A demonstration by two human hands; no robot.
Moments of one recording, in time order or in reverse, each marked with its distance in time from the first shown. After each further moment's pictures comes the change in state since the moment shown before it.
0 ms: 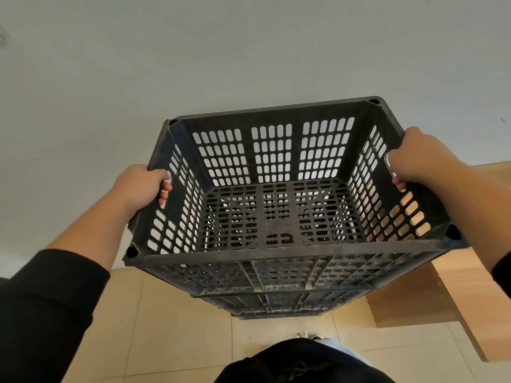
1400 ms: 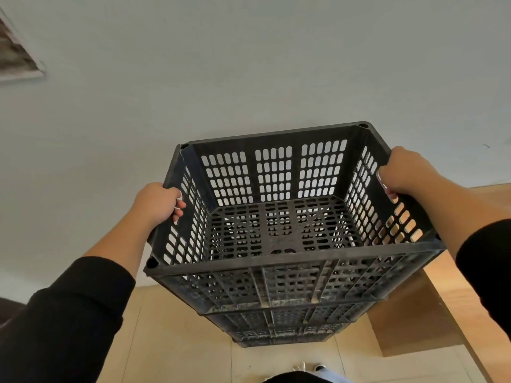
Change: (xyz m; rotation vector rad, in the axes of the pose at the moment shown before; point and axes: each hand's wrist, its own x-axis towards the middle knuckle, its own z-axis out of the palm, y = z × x) left_hand -0.007 0.000 0.007 -0.003 0.053 -0.001; right_hand 0.013 0.001 0.001 -0.116 0.051 -0.066
